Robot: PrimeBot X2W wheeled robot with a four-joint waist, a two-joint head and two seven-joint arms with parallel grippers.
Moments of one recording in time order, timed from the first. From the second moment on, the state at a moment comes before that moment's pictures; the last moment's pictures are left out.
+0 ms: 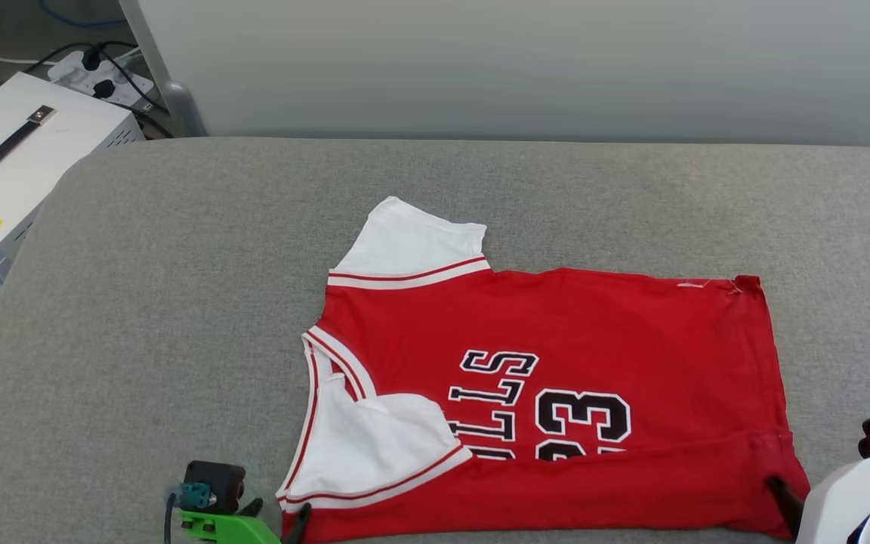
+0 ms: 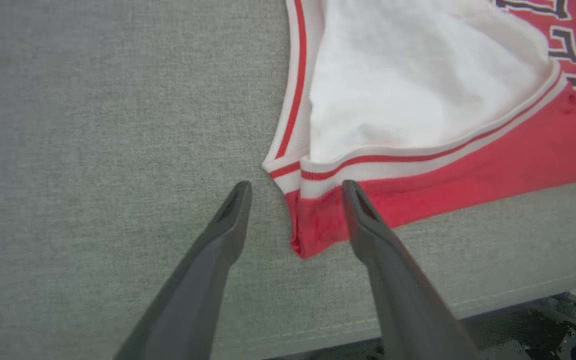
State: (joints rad) left arm 0.00 0.52 -0.59 0.14 -0.73 0.14 0.19; right arm 0.10 -0.12 -0.22 0.01 0.26 0.13 0.65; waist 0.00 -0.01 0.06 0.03
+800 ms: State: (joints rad) left arm -0.10 0.42 -0.37 -0.01 -0.55 0.18 -0.26; right arm -0.01 -0.15 -0.06 -0.12 0.27 0.13 0.02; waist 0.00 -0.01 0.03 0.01
